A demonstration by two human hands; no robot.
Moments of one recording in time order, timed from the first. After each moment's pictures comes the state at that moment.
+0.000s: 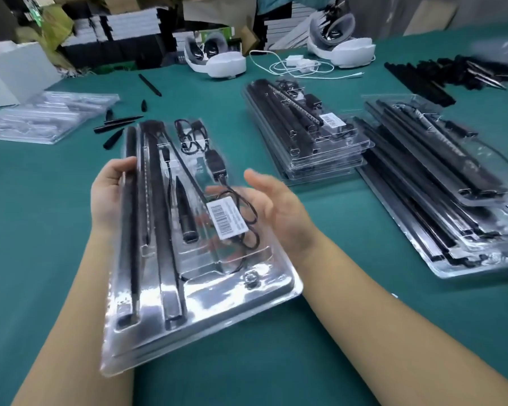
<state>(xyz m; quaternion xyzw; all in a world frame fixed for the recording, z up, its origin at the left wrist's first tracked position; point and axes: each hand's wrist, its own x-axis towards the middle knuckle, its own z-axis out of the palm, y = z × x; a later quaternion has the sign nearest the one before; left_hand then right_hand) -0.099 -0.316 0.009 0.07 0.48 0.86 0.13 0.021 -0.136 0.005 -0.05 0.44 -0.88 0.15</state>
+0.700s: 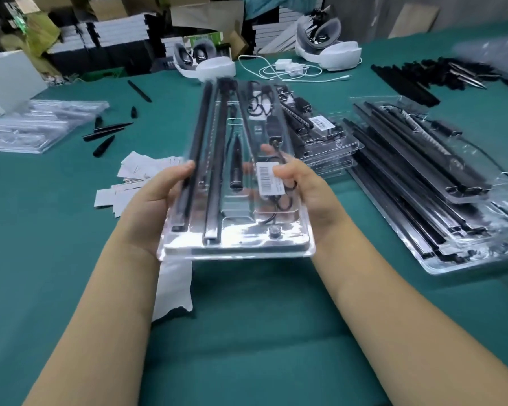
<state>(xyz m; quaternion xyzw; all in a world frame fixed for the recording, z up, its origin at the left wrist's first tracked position) -0.065 -0.278 0.017 0.18 0.53 0.77 0.31 0.014 -0.097 0.009 0.00 0.45 -0.89 -0.05</state>
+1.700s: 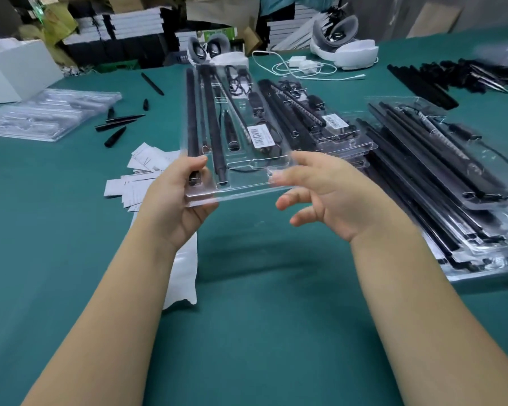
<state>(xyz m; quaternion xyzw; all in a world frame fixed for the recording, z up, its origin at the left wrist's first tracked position) -0.069 -0.261 0.011 0.03 0.53 0.83 0.17 0.024 -0.080 0.026 0.08 0.64 -0.76 -0.03</state>
